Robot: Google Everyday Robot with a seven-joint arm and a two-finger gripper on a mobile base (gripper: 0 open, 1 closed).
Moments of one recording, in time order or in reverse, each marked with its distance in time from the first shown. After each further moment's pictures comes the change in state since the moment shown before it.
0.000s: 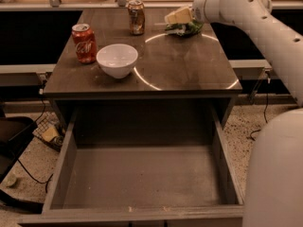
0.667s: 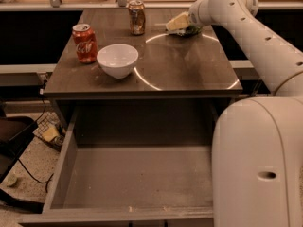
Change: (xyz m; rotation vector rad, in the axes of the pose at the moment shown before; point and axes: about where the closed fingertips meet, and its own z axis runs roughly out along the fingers) arm 0.039 -0.017 0.047 0.036 0.131 -0.011
